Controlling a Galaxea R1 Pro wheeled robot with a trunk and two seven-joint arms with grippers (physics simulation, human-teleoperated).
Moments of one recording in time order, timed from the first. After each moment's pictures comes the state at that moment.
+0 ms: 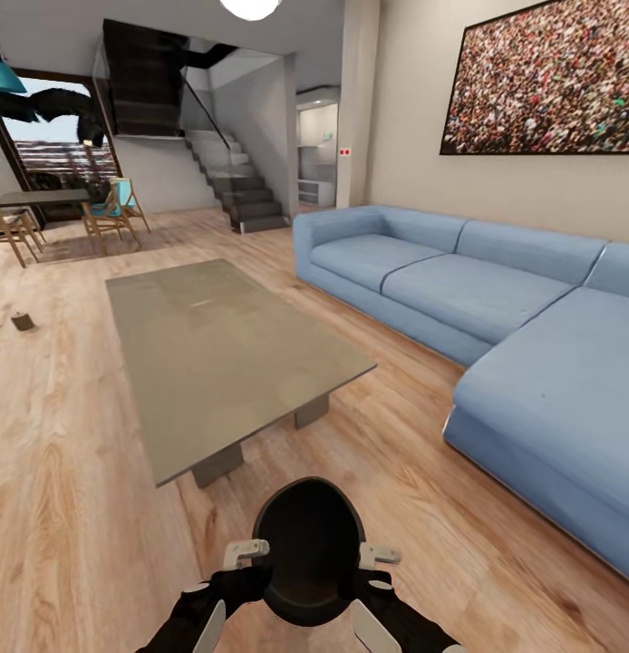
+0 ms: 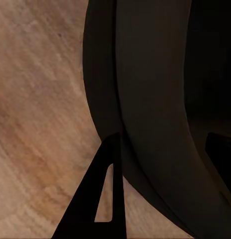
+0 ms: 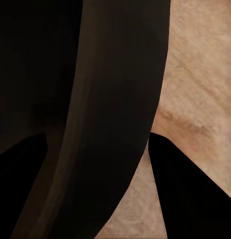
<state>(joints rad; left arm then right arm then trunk) -0.32 -0.11 -0.07 -0.77 0.18 0.35 0.00 -0.51 0.14 0.71 -0.46 -0.79 0.09 -0.43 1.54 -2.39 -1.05</state>
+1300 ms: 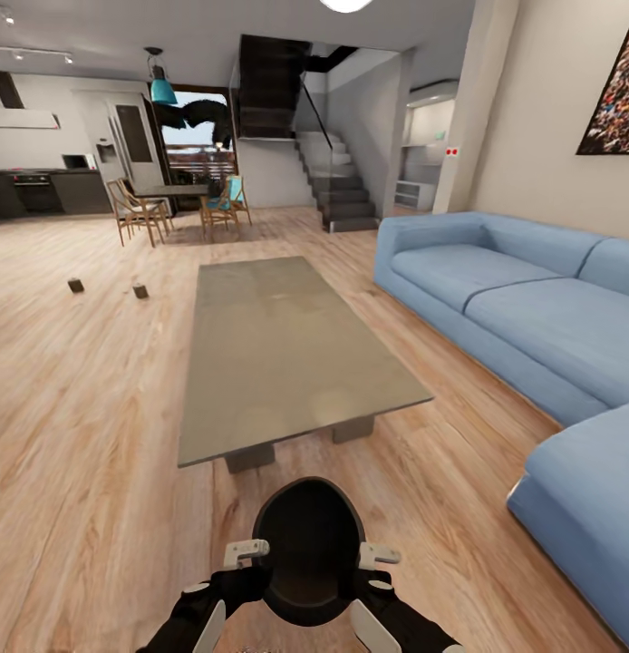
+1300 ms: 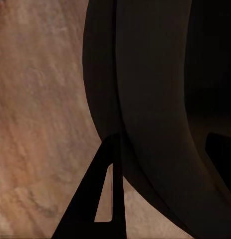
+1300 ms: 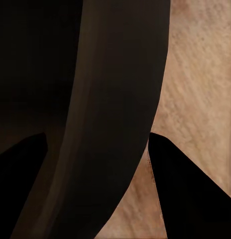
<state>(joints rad) -0.32 -0.11 -0.07 -0.77 0.18 0.35 0.00 -0.51 0.14 0.71 -0.45 -0.79 0.09 -0.43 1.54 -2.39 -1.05</state>
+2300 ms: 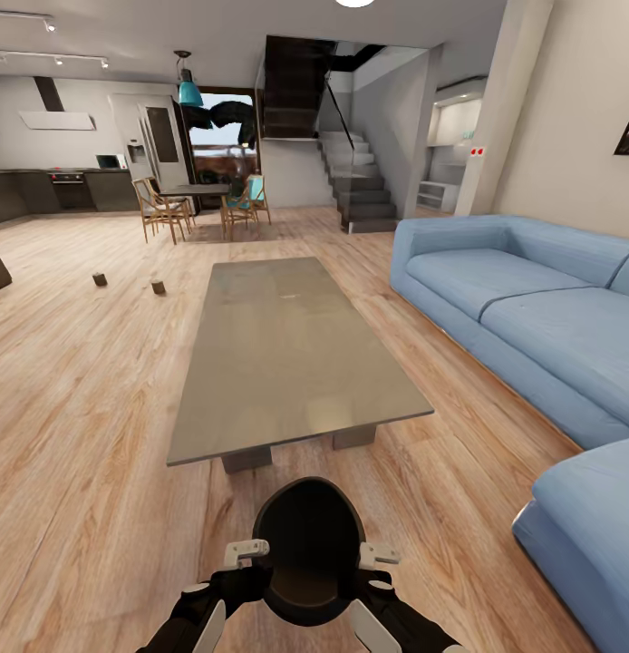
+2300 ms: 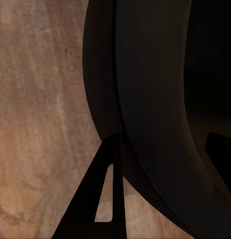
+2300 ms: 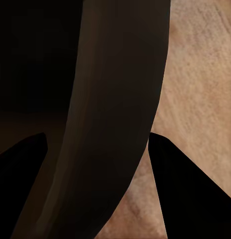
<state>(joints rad) -0.32 -0.11 -0.07 -0.77 0.18 0.35 0.00 -0.51 0.14 0.70 -0.46 -0.79 0.09 -0.43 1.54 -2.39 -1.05</state>
